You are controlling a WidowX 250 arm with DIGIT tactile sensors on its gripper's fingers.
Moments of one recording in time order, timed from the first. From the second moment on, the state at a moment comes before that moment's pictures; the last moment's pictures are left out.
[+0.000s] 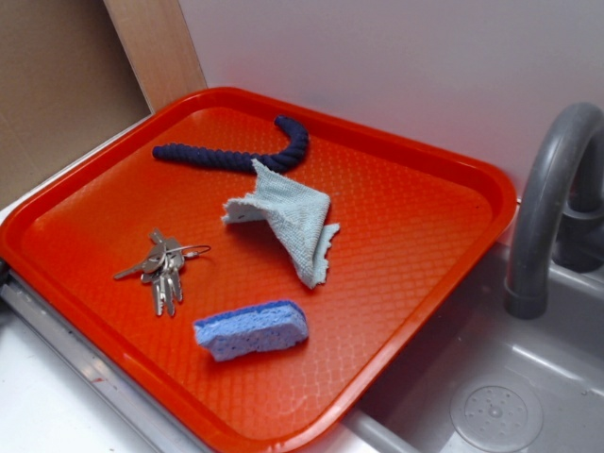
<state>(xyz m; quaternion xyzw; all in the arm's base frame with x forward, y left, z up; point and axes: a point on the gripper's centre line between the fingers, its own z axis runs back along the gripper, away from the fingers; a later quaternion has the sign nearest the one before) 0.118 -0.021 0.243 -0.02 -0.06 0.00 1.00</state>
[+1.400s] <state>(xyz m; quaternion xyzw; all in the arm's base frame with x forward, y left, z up) 0.134 -0.218 0.199 -0.04 -0.03 -0.34 0.94</state>
